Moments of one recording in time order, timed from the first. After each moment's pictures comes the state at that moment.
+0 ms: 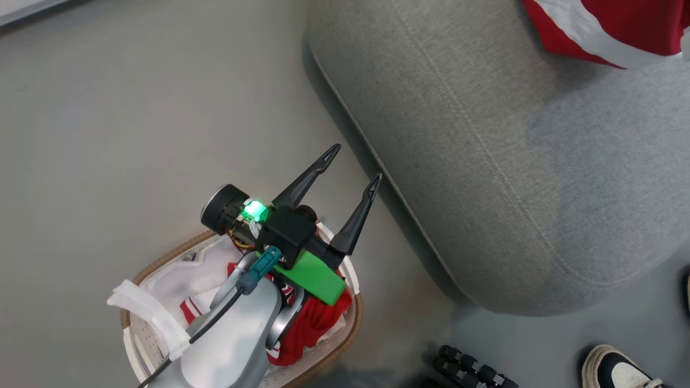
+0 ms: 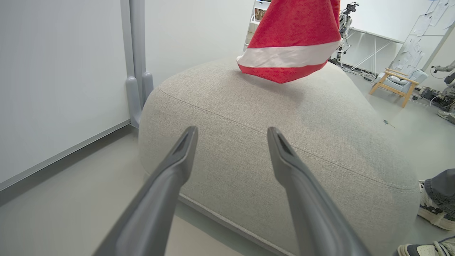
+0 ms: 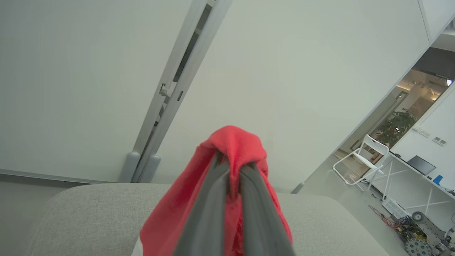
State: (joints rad) left arm -0.49 0.12 -0.64 0.27 -0.22 -0.13 -0.26; right arm -0.94 -0.42 0.01 0.44 0.09 0.13 -0.26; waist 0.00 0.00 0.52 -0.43
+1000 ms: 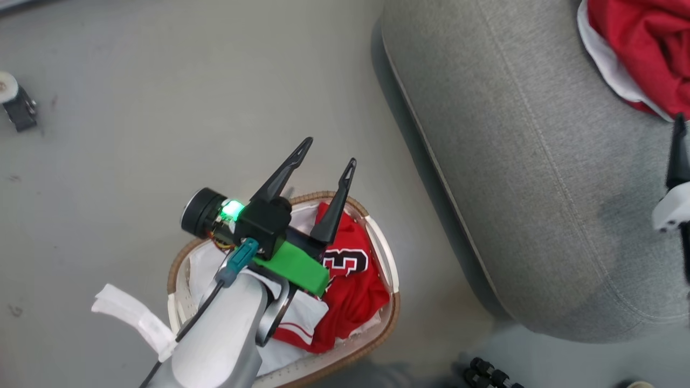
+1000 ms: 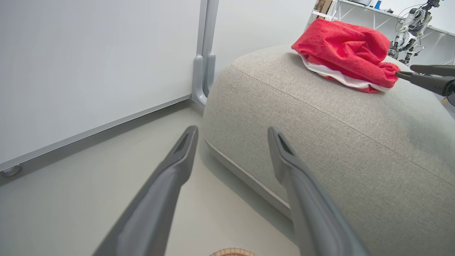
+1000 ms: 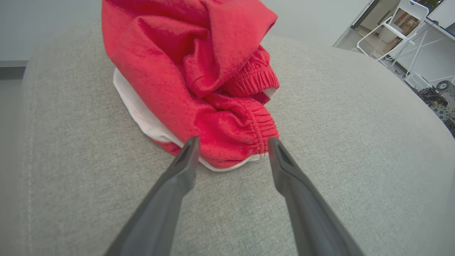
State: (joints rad) left arm -0.47 0.08 -0.52 0.30 -0.20 -0.13 -0.26; right arm -0.55 -0.29 -0.30 0.61 0.03 0.13 -0.26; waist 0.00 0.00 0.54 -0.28
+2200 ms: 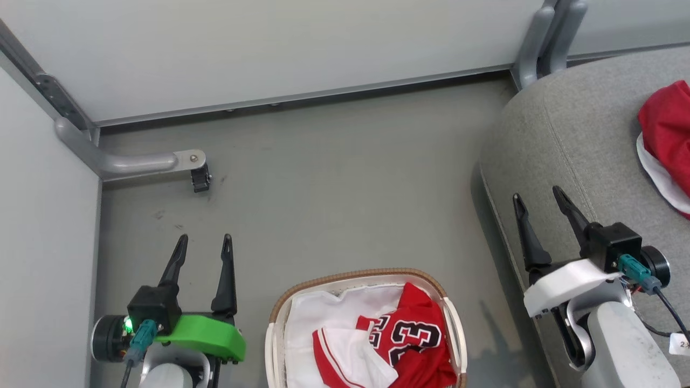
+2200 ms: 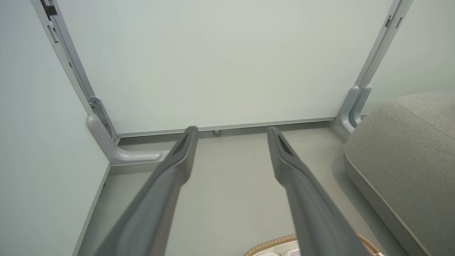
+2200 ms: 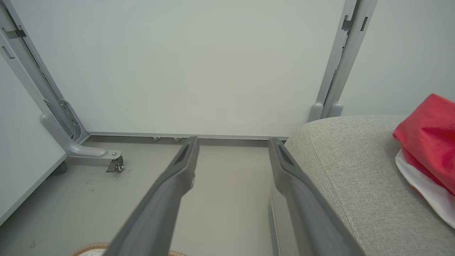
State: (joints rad) left arm -0.14 0.05 -0.12 0.30 -0.17 -0.08 -0.26; right arm -0.27 -0.11 0.04 0.33 0.15 0.13 -0.26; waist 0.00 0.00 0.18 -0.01
